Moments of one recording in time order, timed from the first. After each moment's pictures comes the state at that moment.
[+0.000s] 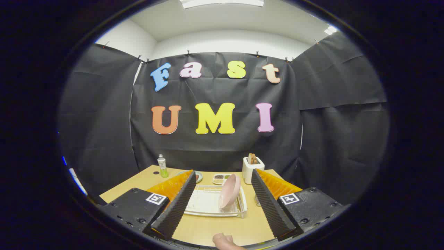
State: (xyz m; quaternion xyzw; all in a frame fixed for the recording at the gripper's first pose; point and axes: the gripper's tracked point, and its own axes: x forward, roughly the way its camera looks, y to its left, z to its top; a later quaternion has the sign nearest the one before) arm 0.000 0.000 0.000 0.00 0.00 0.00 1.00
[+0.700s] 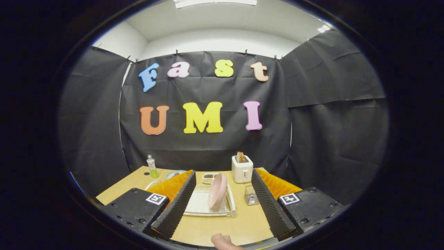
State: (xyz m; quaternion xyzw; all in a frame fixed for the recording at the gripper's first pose) arm 0.009 -0.040 -0.006 0.02 0.01 -0.04 1.00
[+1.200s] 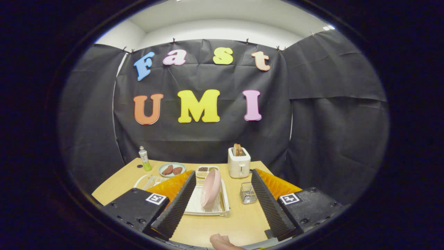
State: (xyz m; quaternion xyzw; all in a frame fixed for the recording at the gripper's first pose) arm 0.081 -0.059 -0.009 0.00 0.08 -0.04 1.00
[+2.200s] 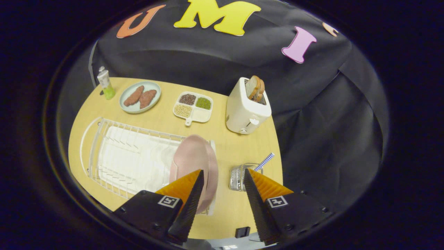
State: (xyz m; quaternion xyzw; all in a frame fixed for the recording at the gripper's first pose) arm 0.306 -0.057 -0.089 -0.17 0.48 -0.11 0.85
